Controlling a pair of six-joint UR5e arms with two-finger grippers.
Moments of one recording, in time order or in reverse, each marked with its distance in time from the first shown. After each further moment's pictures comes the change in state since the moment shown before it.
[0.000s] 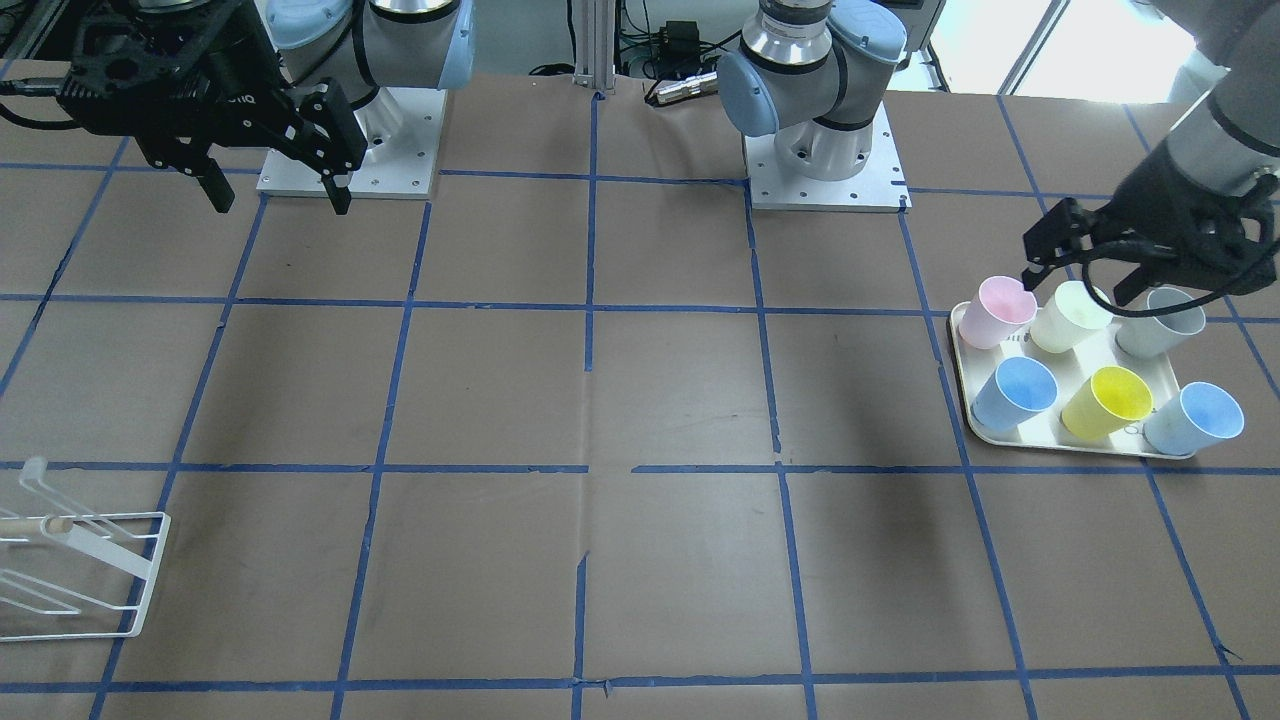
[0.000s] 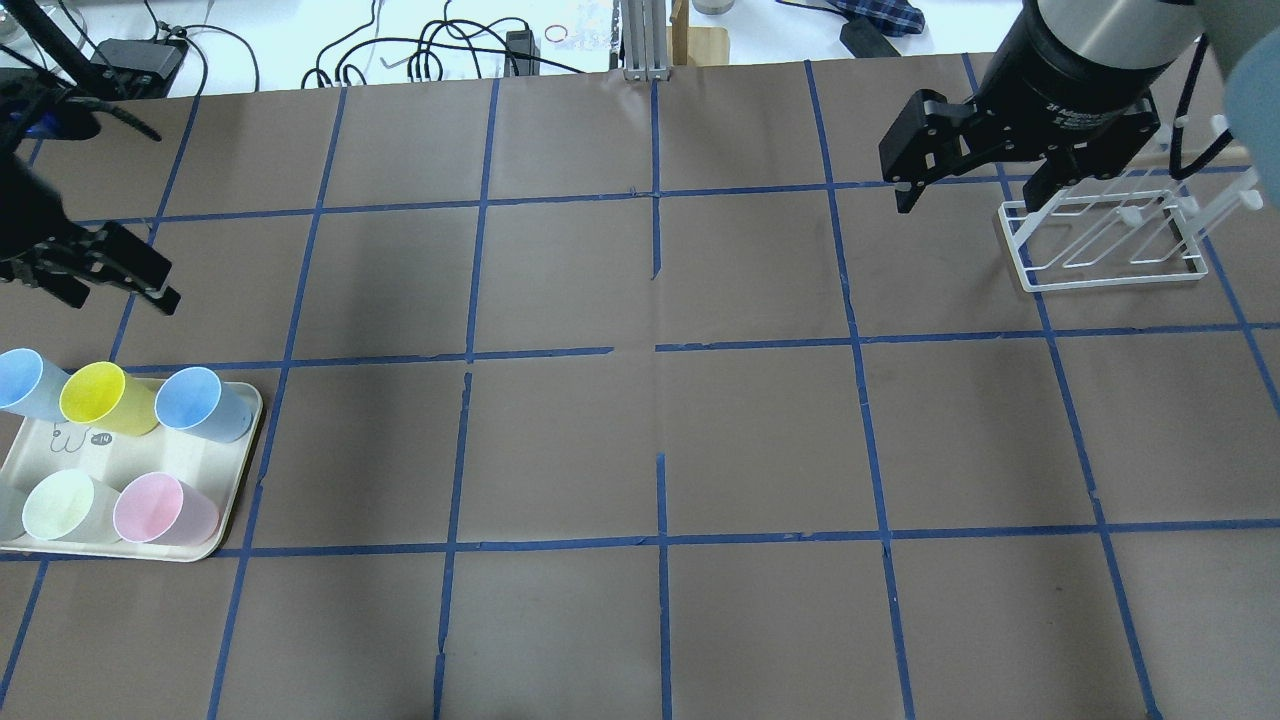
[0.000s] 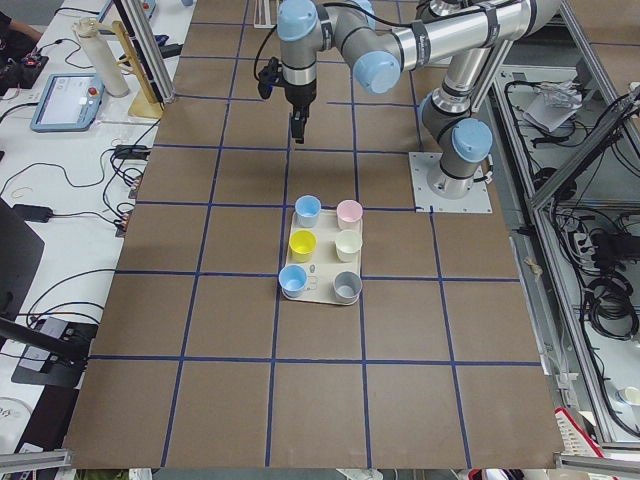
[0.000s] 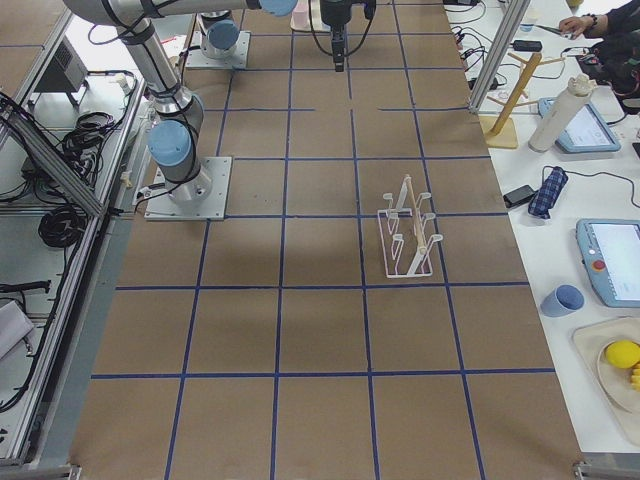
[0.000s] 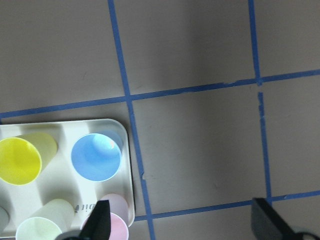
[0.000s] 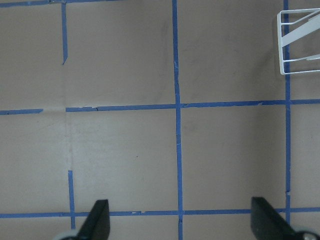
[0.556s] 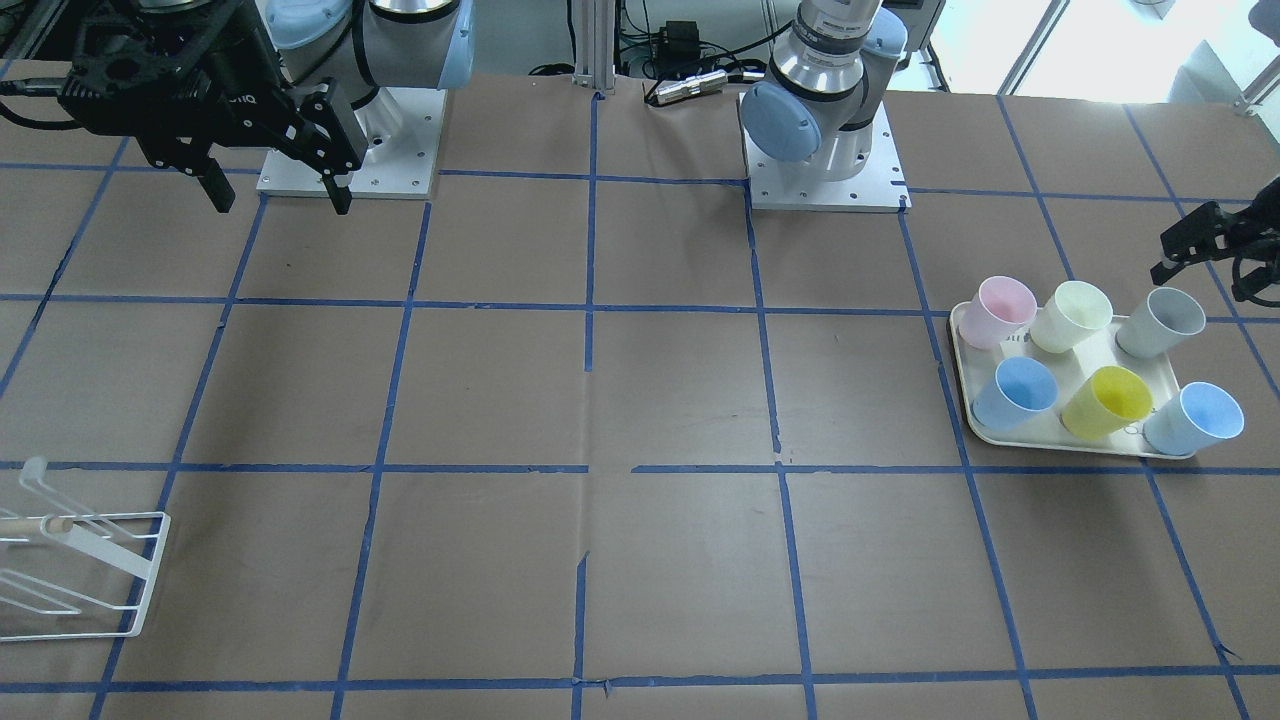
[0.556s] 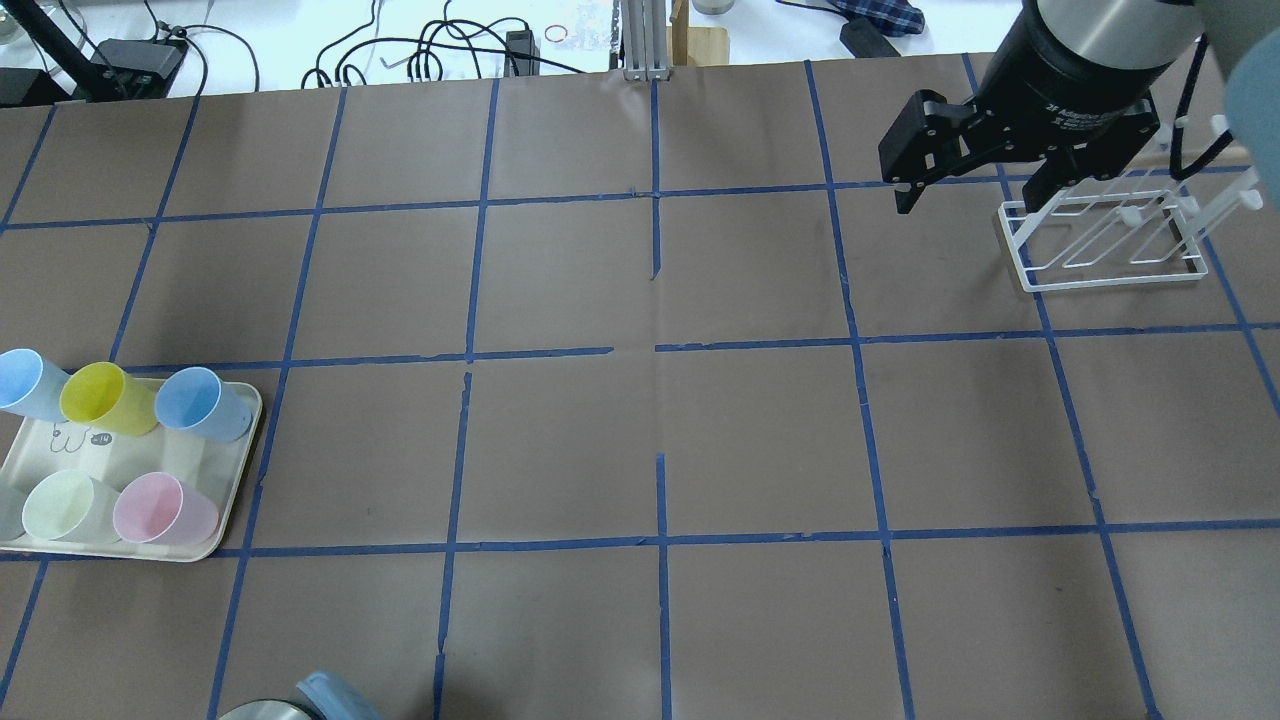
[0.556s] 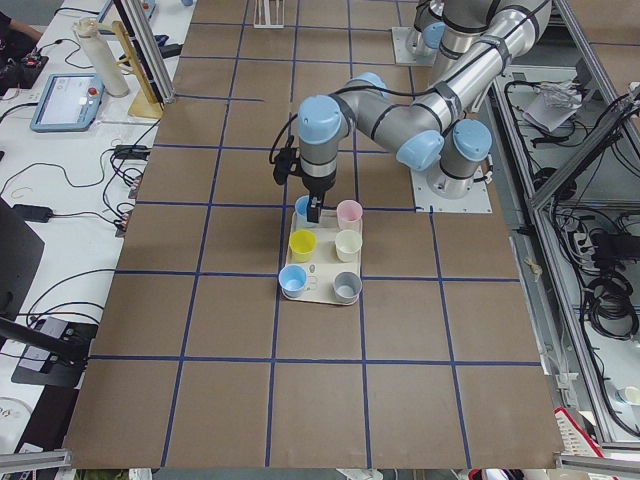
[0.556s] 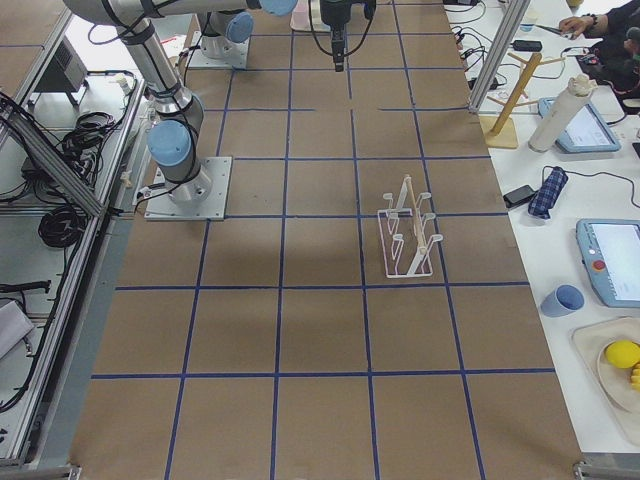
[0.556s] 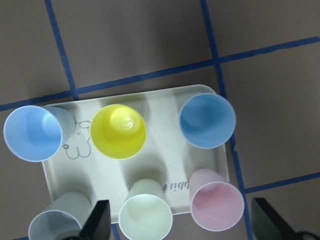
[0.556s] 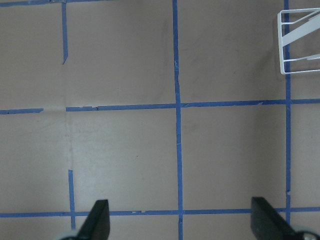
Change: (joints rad) left arm 0.353 -0.114 -0.009 0.103 -0.001 0.342; right arm 0.000 0.000 0.000 0.001 0.000 0.000
